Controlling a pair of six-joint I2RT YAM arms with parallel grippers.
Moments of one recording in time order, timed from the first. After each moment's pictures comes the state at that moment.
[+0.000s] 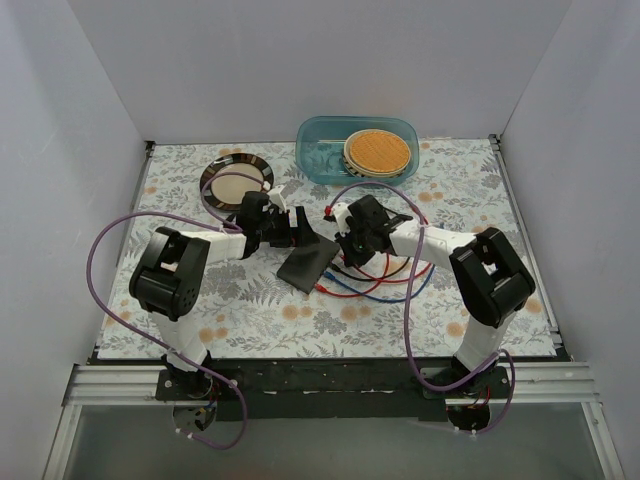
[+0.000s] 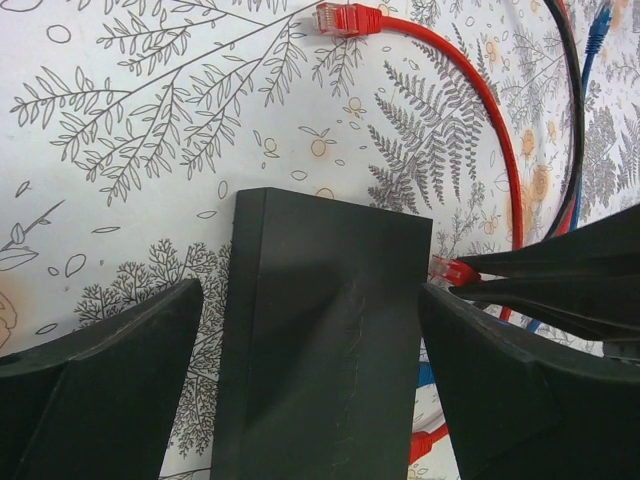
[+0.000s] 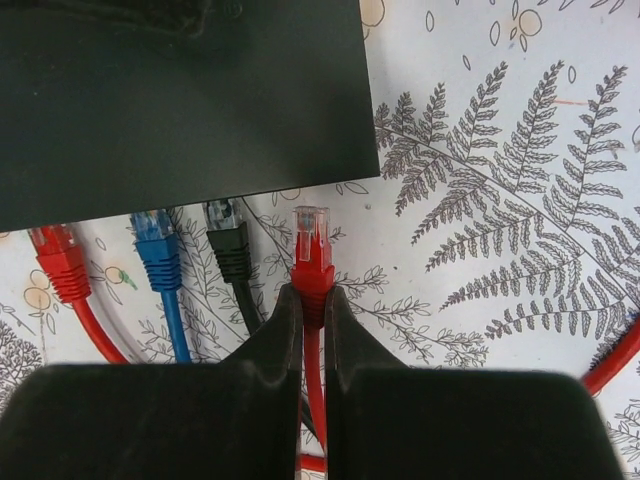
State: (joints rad) left arm -0.37 1.81 0.90 0.26 0.48 -0.44; right arm 0.65 1.77 1.08 -0.31 -0.21 -0.13
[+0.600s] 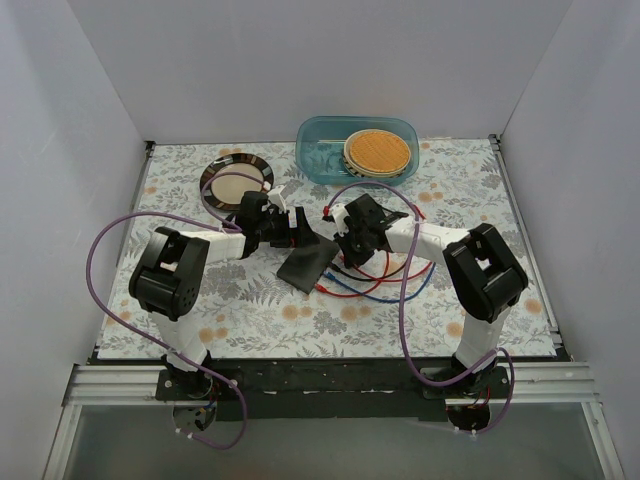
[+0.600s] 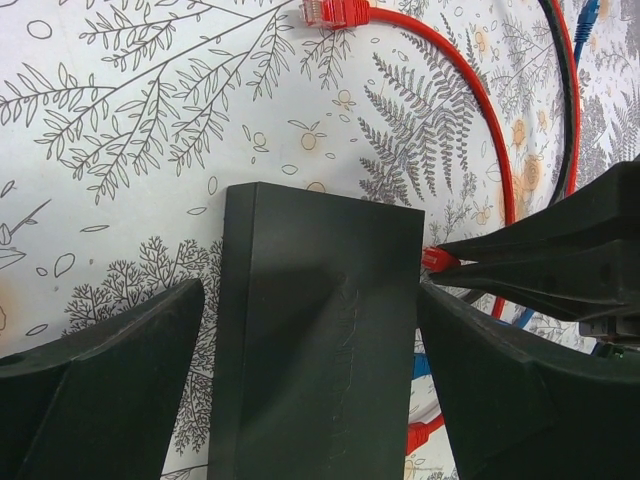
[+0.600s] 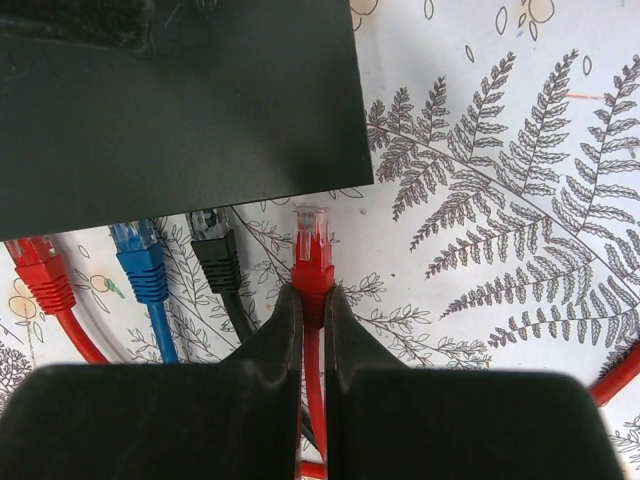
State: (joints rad) left arm -0.37 1.81 0.90 0.26 0.52 -0.43; right arm 0.65 1.83 1.13 -0.36 -0.20 -0.13
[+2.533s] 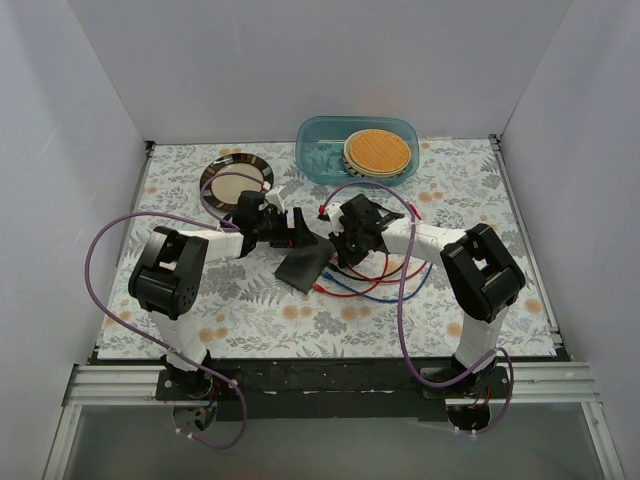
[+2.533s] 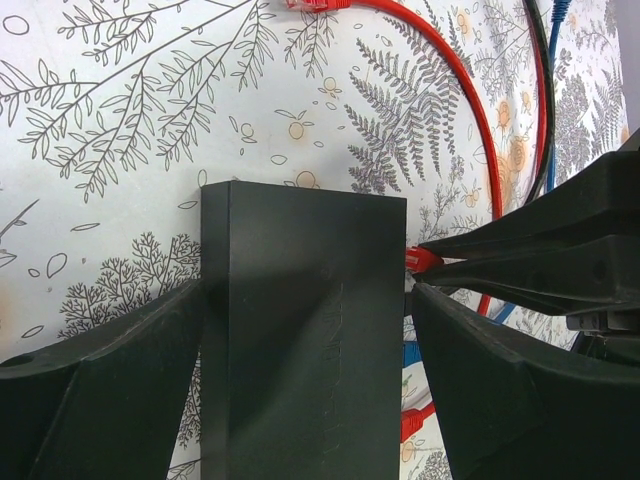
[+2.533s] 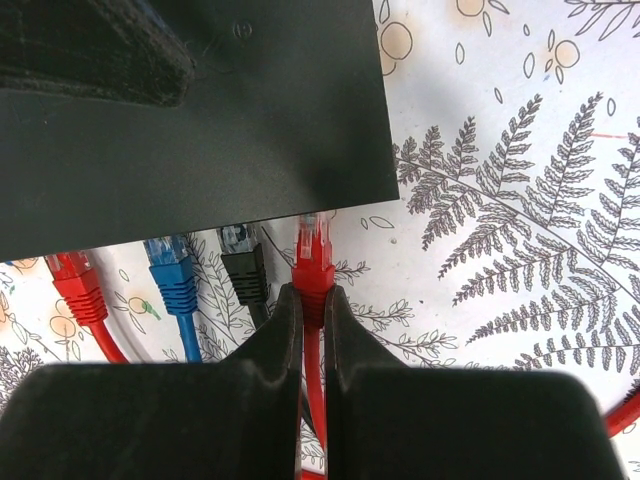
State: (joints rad) left arm -0.35 1.81 0.90 0.26 0.60 -0.41; right arm 0.69 1.83 1.15 -0.32 -0.21 -0.08
